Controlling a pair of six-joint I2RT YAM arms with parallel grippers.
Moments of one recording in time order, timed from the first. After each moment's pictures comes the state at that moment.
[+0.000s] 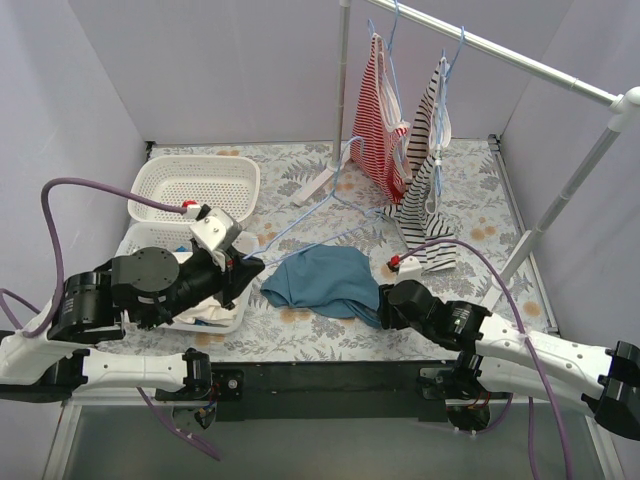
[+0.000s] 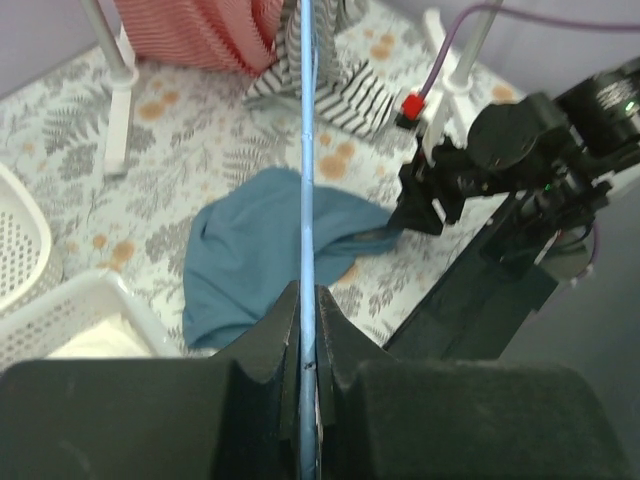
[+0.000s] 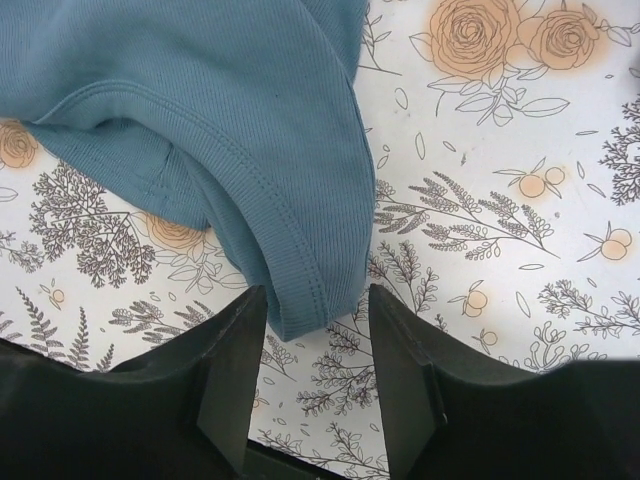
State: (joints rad) left arm -1.38 0.82 1.48 -0.94 -0.52 -0.24; right arm 1.07 0.82 0.46 -0.47 0.39 0.62
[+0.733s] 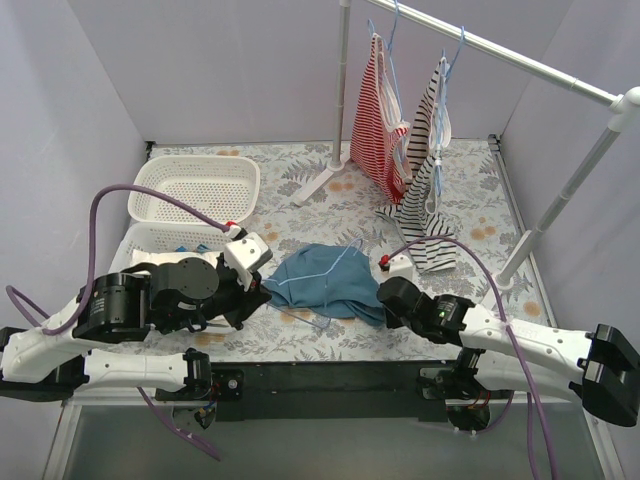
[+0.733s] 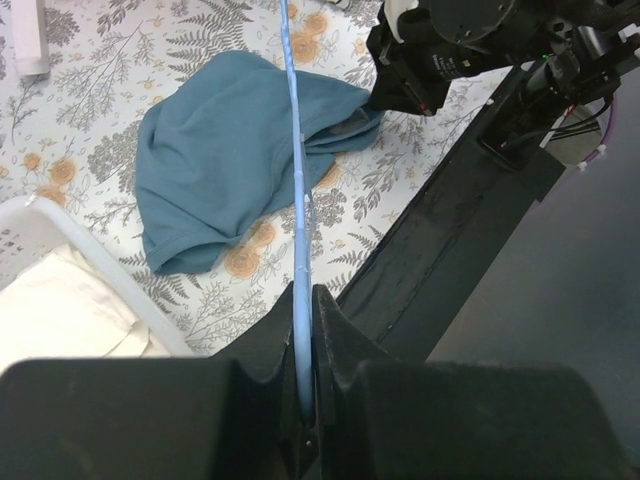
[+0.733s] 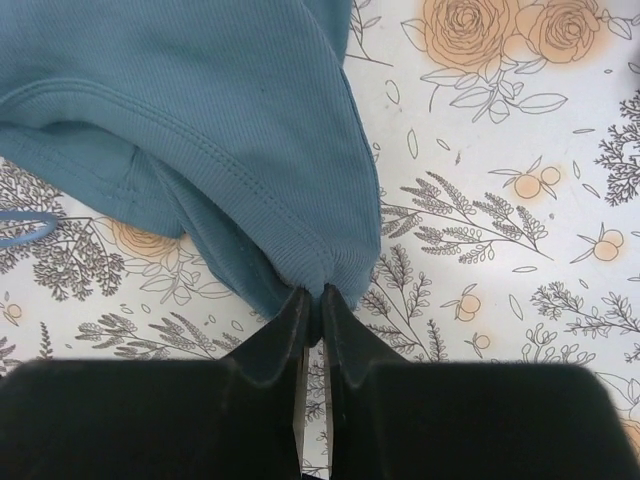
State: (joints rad) left arm -1.38 0.85 1.40 -1.11 -0.37 -0.32; right arm 1.07 0.96 0.49 -0.47 0.41 0.62
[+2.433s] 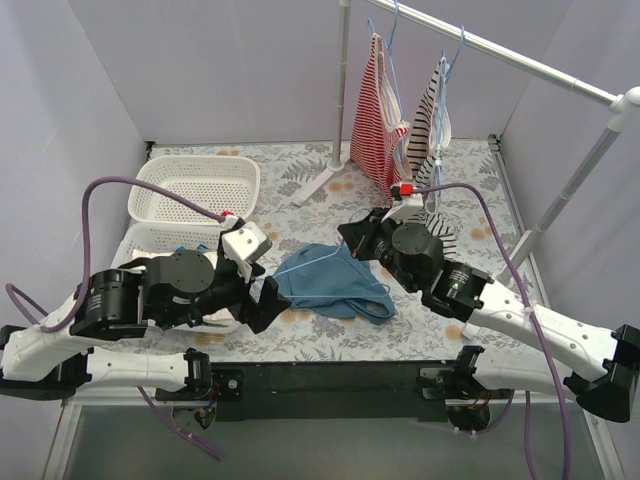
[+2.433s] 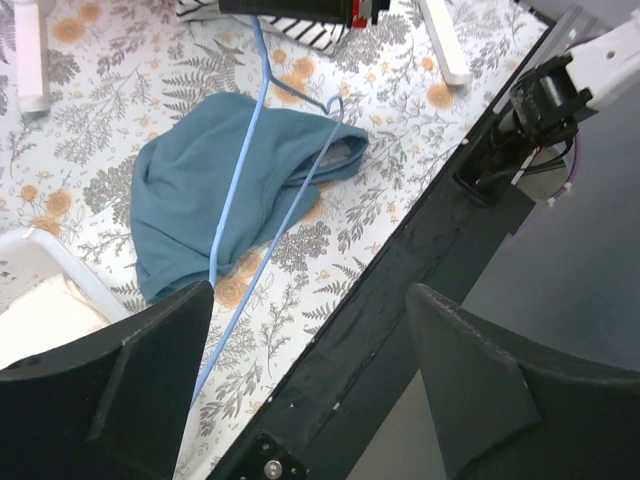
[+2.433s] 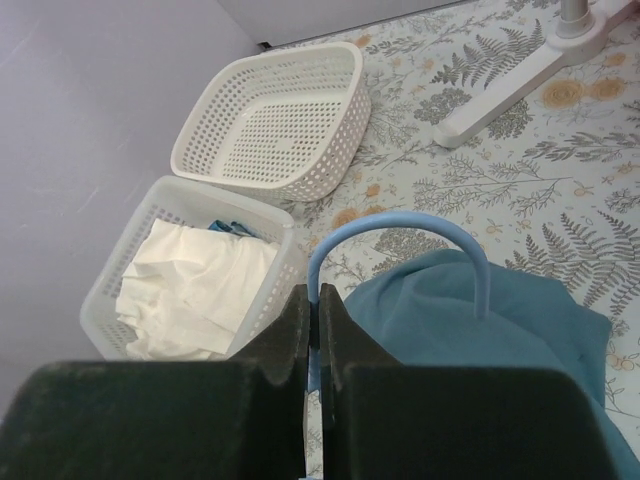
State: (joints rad) left arm -1.38 0.87 1.43 -1.04 -0.37 -0.32; right arm 1.05 1.00 0.91 -0.09 0.45 0.68
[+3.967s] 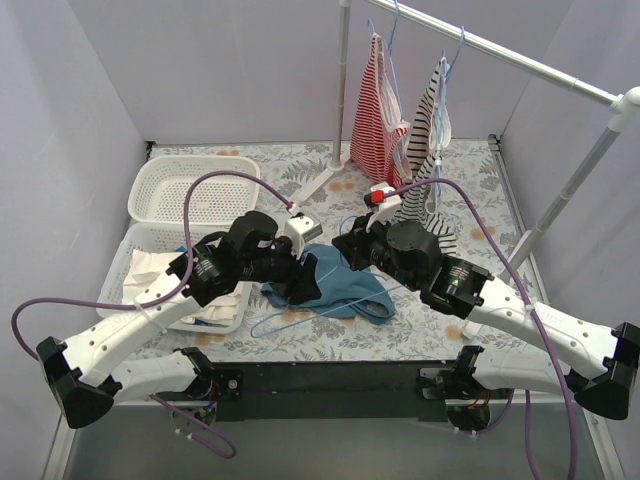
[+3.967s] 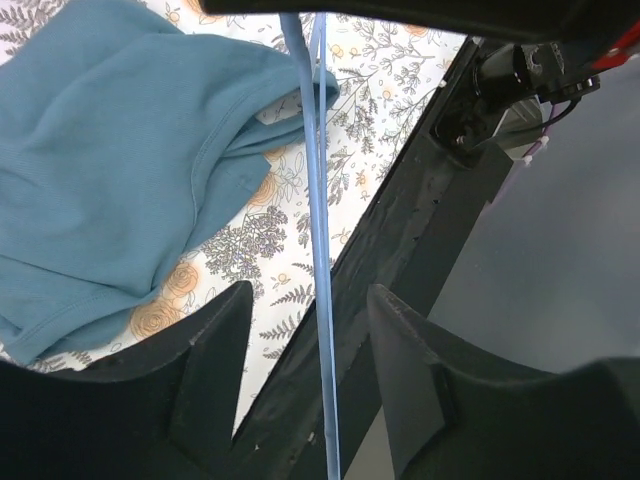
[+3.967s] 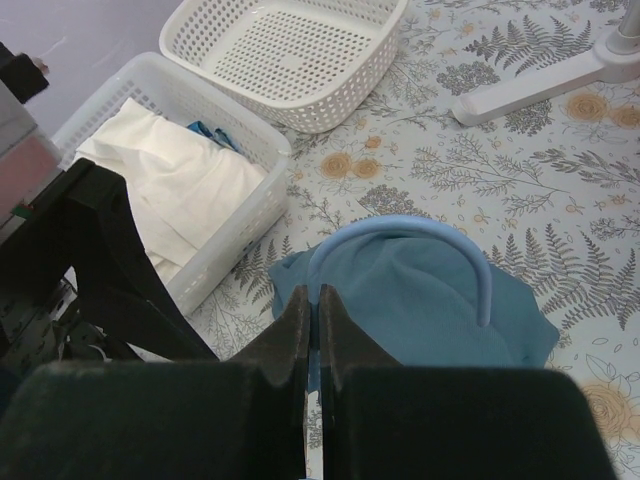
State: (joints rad) left arm -0.86 1.06 1.10 -0.68 0.34 -0.20; right arm 1.06 1.04 0.99 -0.20 0.27 0.40
